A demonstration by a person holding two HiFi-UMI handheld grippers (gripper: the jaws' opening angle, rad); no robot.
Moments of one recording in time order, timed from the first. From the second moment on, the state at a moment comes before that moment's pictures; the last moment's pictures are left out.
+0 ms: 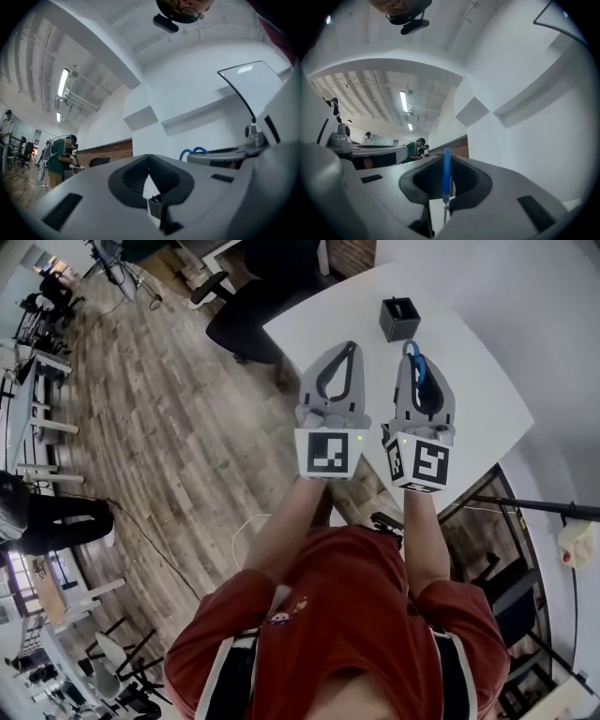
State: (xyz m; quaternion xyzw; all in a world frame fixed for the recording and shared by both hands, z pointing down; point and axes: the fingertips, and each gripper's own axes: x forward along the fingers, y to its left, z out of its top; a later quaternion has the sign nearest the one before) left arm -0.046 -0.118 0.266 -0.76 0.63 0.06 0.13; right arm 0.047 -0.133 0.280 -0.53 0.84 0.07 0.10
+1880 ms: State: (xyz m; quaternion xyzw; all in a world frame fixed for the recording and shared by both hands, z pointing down) left arm -0.072 -0.365 0.290 -0.88 0.46 0.06 0.08; right arm 0.045 -0.335 0.289 -0.71 0.69 0.06 0.07
